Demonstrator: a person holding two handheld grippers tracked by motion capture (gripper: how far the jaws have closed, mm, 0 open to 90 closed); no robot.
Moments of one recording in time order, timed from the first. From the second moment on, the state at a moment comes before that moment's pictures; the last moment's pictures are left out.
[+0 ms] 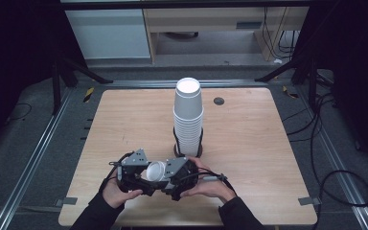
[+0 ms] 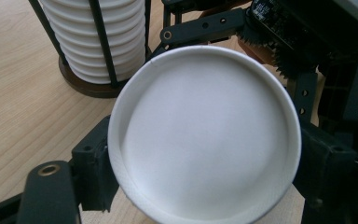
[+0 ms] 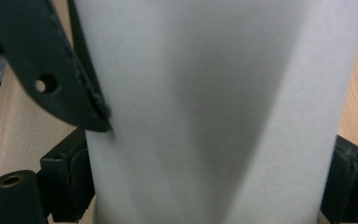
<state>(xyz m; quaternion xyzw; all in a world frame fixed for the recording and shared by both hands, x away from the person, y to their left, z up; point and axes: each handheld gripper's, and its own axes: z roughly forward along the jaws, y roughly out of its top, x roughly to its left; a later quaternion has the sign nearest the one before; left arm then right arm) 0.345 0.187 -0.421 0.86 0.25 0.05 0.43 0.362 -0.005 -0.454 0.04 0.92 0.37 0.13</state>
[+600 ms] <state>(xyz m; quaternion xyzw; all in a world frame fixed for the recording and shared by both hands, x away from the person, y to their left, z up) 0.348 0.193 -0.418 0.86 0.26 0.06 0.43 0.364 -0.016 -0.447 0.07 0.91 0.39 0.13</state>
